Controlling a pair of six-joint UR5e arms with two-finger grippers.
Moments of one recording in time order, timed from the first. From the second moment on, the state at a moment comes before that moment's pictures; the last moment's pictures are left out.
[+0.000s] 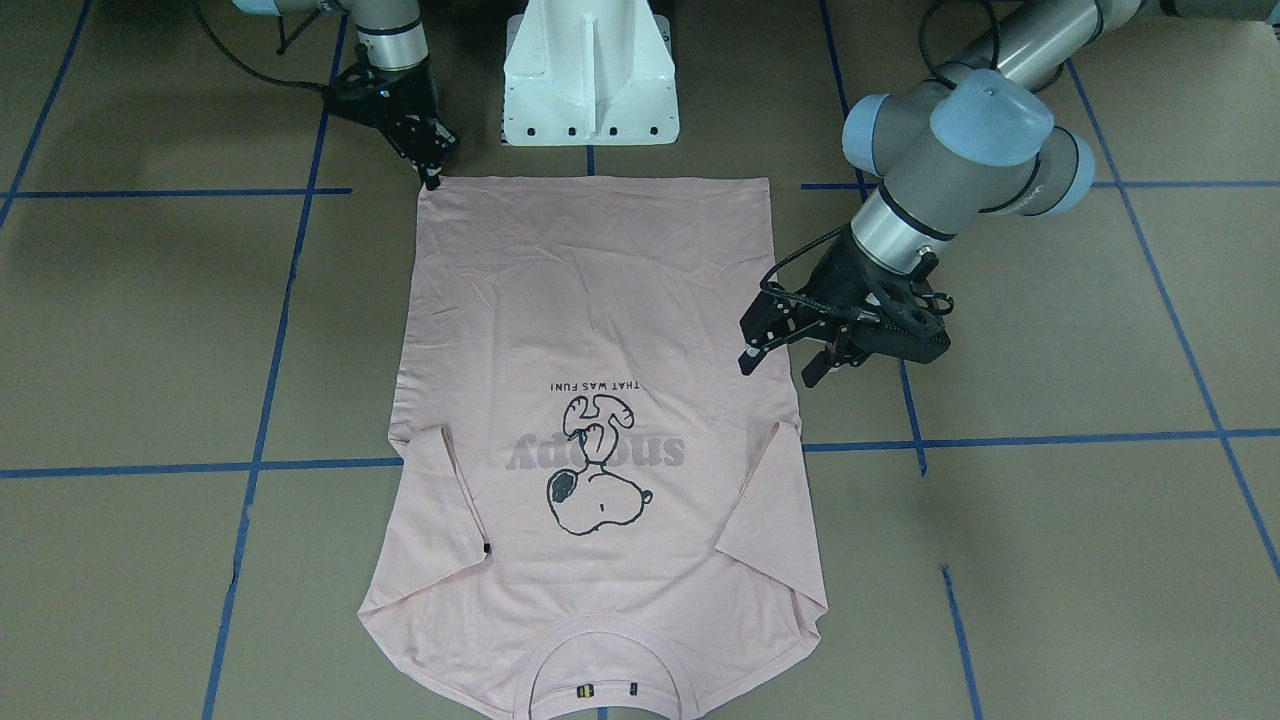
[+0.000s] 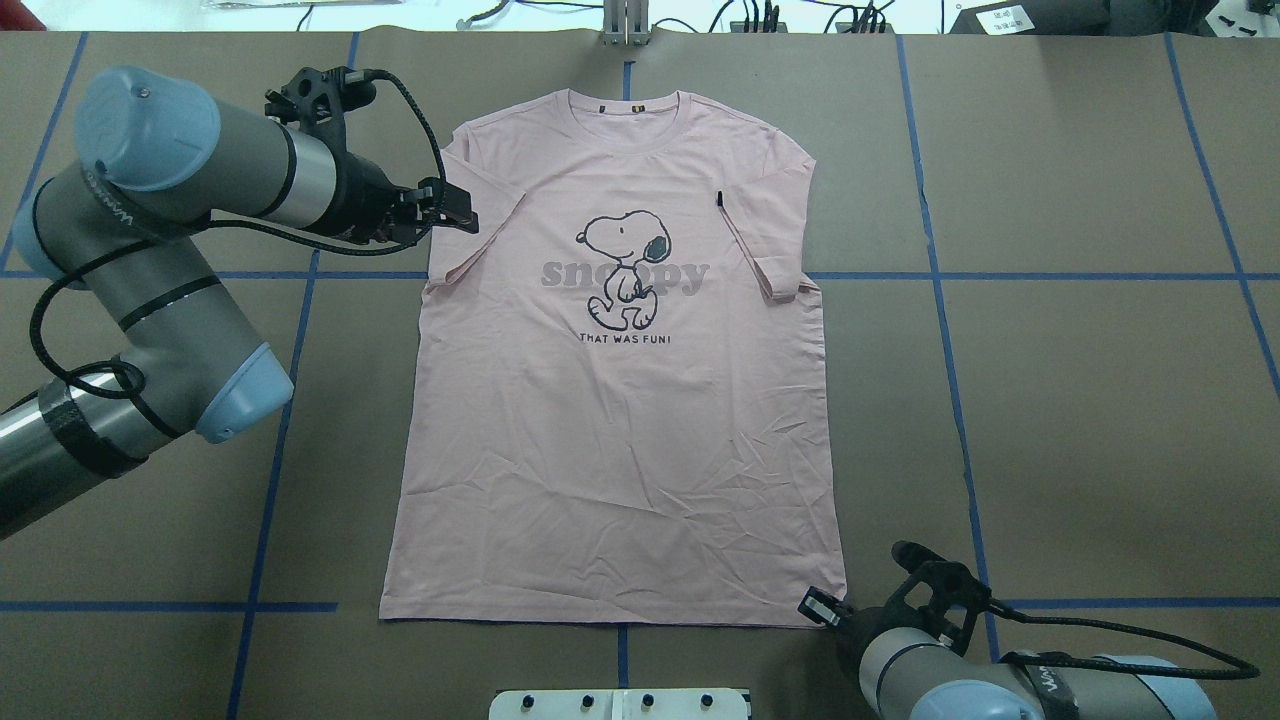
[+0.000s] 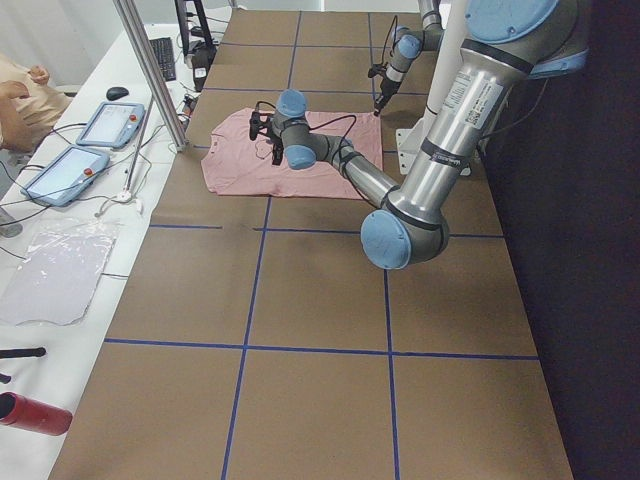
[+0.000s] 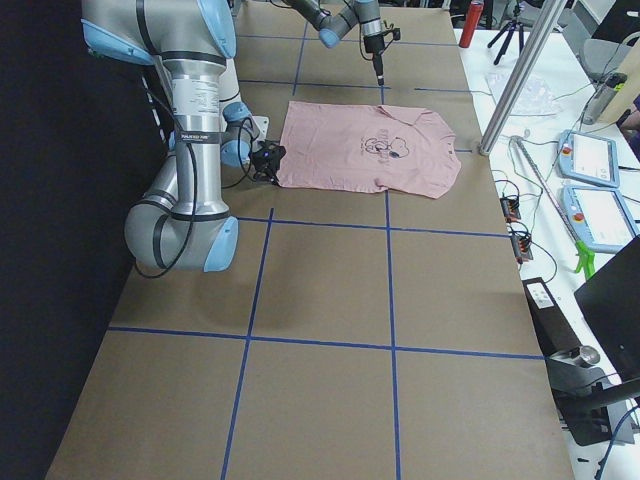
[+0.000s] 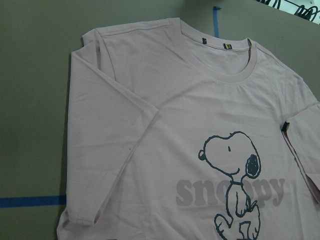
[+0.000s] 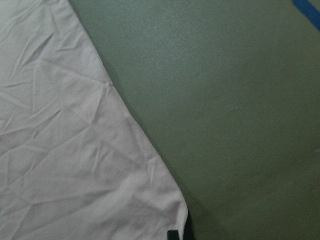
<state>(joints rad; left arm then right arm) -0.80 -2.06 -1.62 -2.23 -2.02 -1.24 -0.02 -1.51 2.09 -1.37 1.26 2.15</state>
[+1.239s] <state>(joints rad) -0.25 -1.67 -2.05 -1.92 -1.67 -1.75 -0.02 -1.51 2.20 -1.42 1.26 2.14</state>
